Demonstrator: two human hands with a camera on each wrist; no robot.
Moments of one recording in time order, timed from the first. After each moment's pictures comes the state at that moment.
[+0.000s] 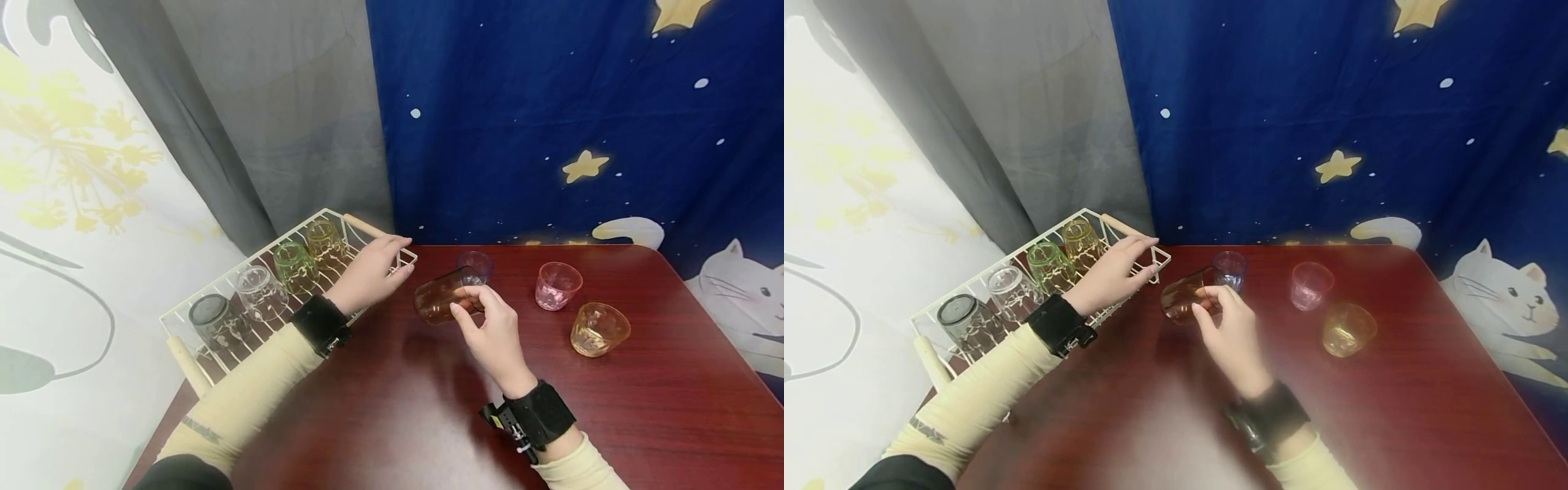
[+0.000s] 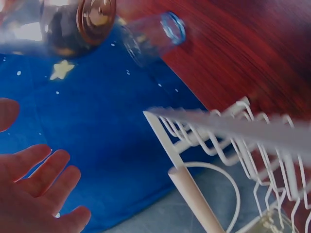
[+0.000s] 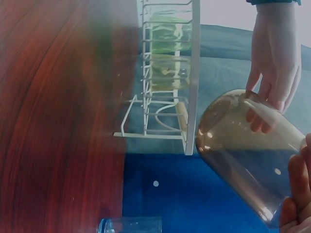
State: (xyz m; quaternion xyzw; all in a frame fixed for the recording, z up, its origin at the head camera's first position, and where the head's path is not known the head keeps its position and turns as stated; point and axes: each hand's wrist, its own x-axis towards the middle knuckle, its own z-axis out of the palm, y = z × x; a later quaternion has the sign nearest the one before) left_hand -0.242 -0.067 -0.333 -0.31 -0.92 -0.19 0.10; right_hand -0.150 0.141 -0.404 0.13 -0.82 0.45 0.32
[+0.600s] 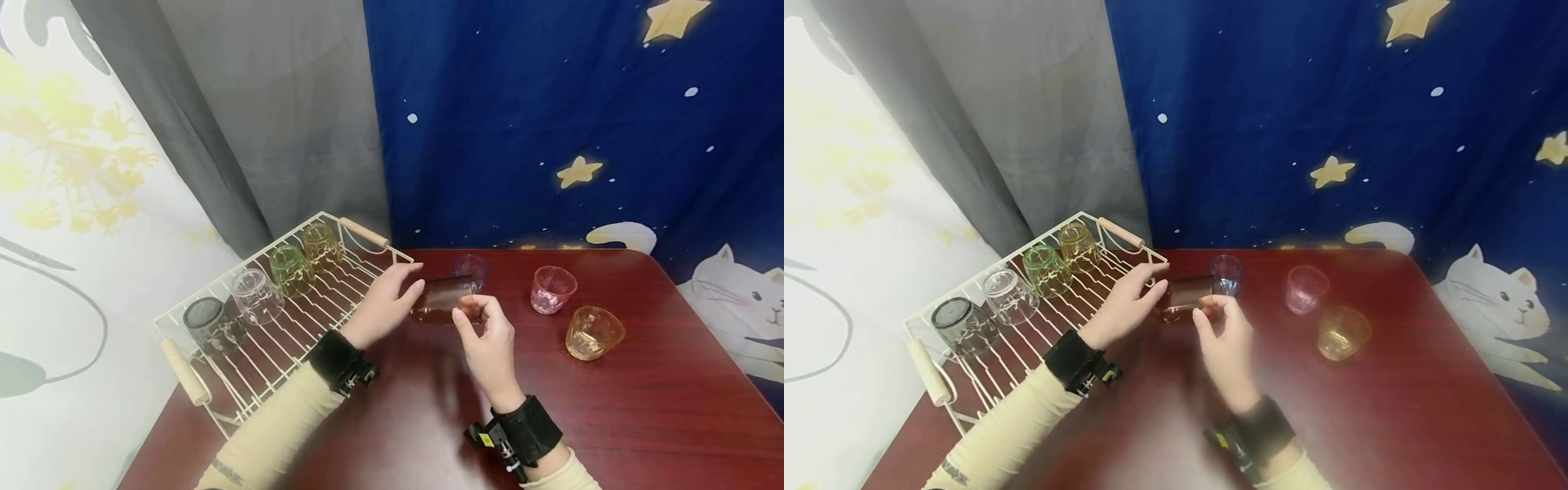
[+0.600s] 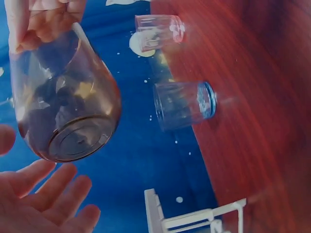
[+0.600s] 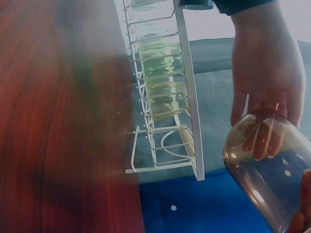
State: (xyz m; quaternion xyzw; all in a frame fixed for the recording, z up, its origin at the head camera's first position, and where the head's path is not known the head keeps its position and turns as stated) left_hand -0.208 -0.042 -0.364 -0.25 -0.89 -0.39 0.07; right_hand -0.139 0.128 -0.411 0.06 -0.74 0.60 0.31
